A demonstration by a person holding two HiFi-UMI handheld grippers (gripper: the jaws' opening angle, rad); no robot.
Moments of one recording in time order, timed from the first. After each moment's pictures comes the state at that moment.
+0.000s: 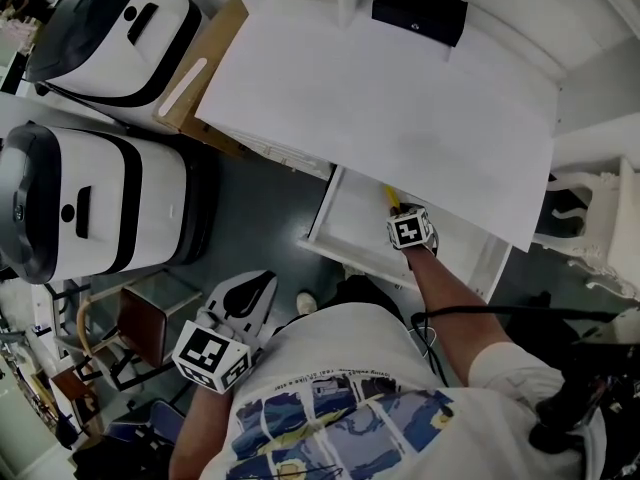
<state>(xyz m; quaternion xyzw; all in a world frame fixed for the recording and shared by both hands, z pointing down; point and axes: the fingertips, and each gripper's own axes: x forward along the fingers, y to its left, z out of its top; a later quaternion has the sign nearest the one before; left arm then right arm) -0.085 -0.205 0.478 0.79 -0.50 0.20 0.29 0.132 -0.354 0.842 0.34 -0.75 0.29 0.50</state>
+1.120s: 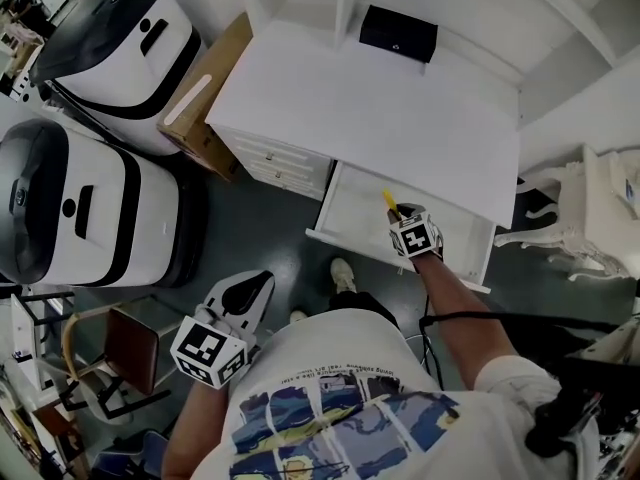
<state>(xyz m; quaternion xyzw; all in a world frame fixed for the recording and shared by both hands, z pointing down) -0.121 -0.132 0.455 0.84 -0.47 0.14 0.23 0.120 -0.325 0.729 0.36 -0.79 0.17 0.46</state>
